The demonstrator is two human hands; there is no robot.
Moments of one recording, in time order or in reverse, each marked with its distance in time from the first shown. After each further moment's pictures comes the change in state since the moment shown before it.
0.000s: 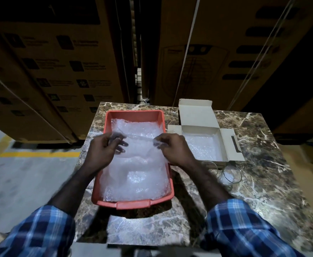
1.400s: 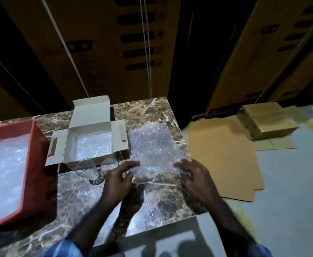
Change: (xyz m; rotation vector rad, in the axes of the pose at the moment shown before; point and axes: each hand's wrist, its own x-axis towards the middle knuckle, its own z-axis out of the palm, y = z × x) left_hand -0.119 0.064 0.422 0.227 -0.222 0.297; right_hand -0.254 0.294 -0.282 -0.218 0.278 0.175
